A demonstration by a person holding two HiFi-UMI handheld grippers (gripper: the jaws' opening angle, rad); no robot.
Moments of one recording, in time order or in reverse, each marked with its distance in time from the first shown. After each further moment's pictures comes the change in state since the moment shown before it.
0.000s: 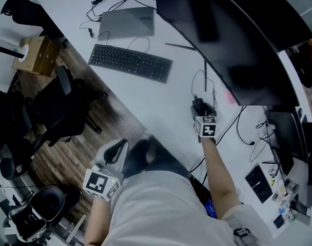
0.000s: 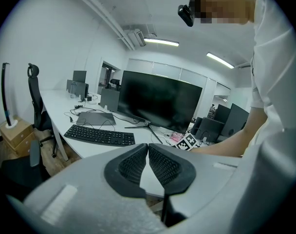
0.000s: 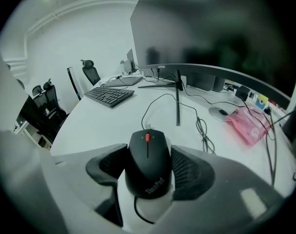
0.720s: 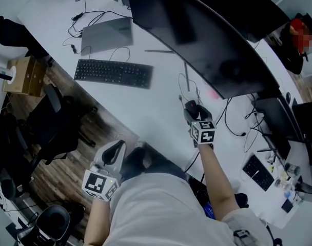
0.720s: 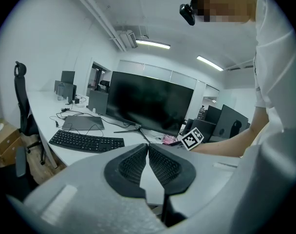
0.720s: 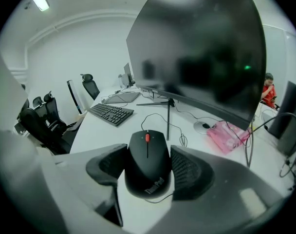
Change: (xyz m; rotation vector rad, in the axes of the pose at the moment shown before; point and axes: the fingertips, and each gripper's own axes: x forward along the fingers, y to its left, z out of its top) left arm 0.021 -0.016 0.016 0.040 -0.031 -0.120; right arm -0.075 -0.004 0.033 0.062 -0.115 -0.011
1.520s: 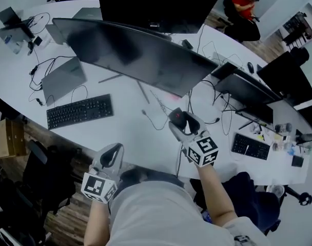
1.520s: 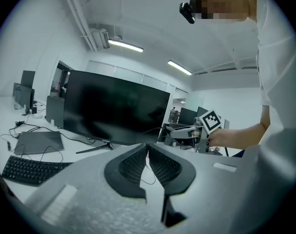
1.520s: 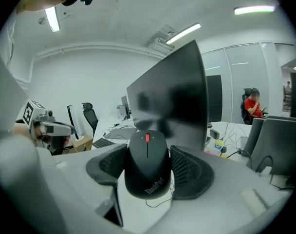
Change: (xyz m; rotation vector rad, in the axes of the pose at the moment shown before) left arm 0.086 -0.065 0.055 0.146 -0.057 -0.354; right arm -0.177 -0.001 0.100 0.048 -0.334 -0.058
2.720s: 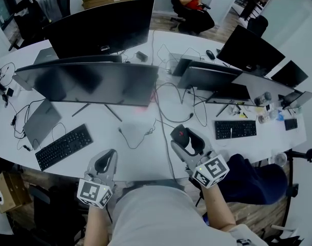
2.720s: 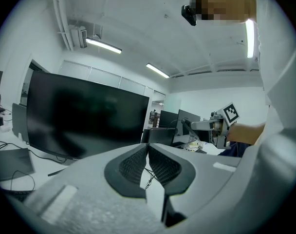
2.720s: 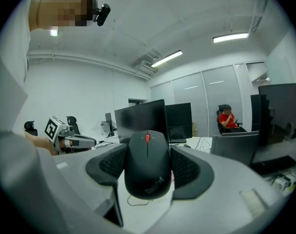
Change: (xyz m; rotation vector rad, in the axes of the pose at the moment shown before) left arm 0.061 -0.058 0.044 0.120 -0.039 -0.259; right arm -0.161 -0.017 0.038 0.043 -0.227 -0.237
